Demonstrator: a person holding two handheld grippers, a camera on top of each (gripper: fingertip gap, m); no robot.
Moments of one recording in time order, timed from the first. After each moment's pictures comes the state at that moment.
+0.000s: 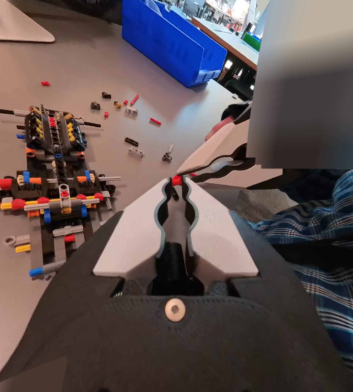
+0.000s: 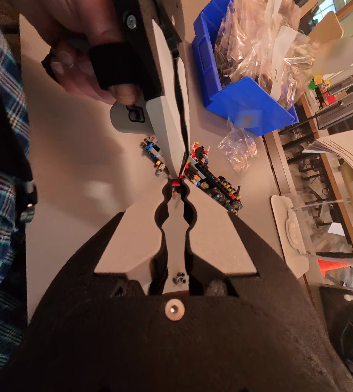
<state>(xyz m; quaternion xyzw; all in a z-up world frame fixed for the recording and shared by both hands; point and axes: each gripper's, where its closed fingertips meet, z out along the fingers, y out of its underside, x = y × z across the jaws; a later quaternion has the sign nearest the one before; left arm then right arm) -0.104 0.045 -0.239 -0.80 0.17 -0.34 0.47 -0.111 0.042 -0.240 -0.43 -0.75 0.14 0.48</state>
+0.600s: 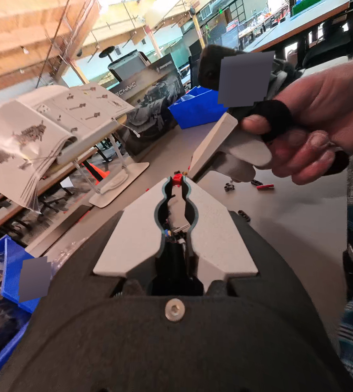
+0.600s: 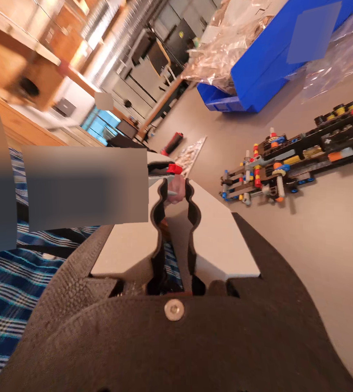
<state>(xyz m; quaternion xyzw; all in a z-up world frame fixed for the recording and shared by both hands) -0.115 0.050 -0.193 -0.65 0.34 -0.01 0.68 -0.116 0.043 -0.201 -0.64 -0.33 0.67 0.18</state>
